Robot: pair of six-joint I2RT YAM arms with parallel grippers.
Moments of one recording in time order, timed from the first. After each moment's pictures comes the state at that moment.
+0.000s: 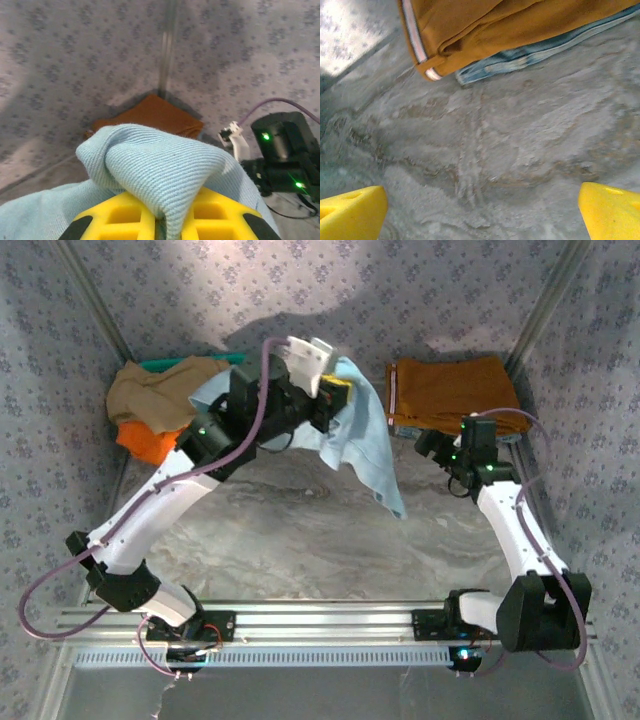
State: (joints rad) left arm -0.92 1.52 1.90 -0.56 -0.04 -0.15; right arm 0.00 1.18 0.95 -0.48 -0.07 0.56
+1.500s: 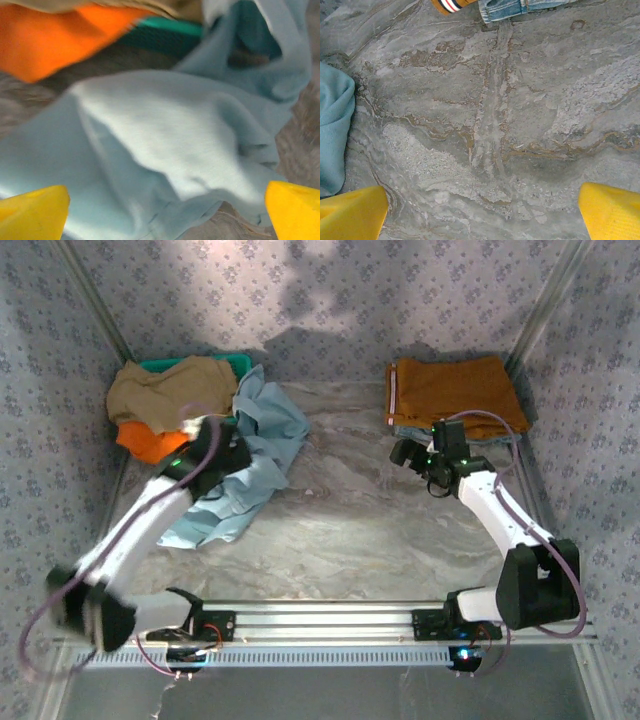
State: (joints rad) left arm -0.46 1.33 1.17 -0.74 -0.42 -0.63; right arm 0.18 1.34 0.96 -0.46 -0.10 0.57
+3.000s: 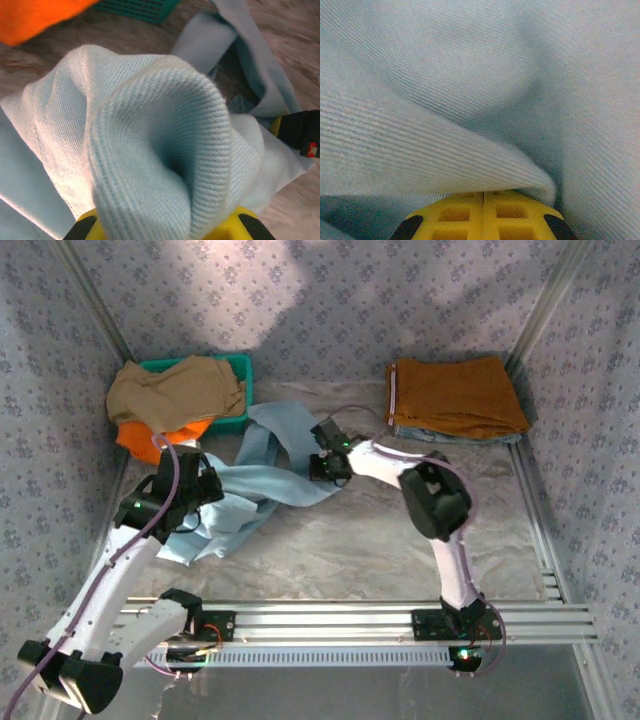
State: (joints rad) left arm -0.38 0.91 0.97 -0.84 -0.15 -0.55; right arm 0.62 2.05 1.45 -0.44 -0.04 0.52
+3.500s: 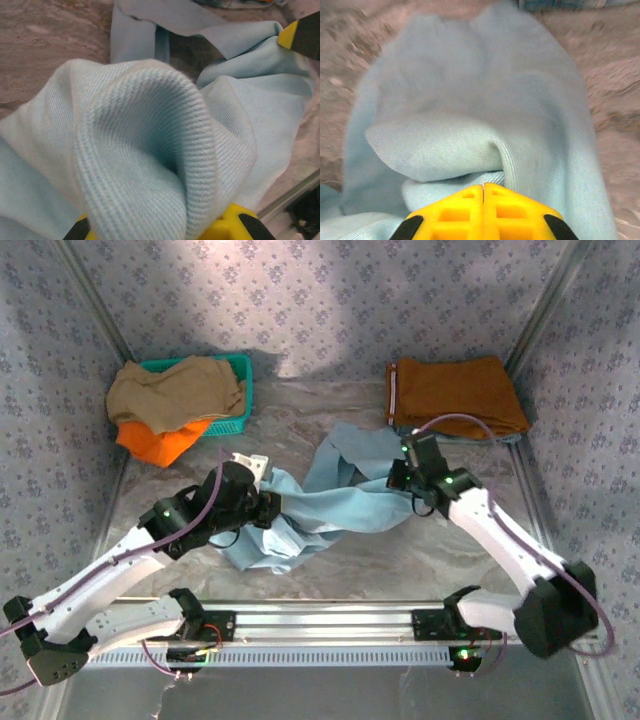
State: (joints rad) left arm -0.88 0.95 1.05 -0.78 -0.10 -0.57; right arm 0.44 1.16 0.96 -0.61 0.15 0.56
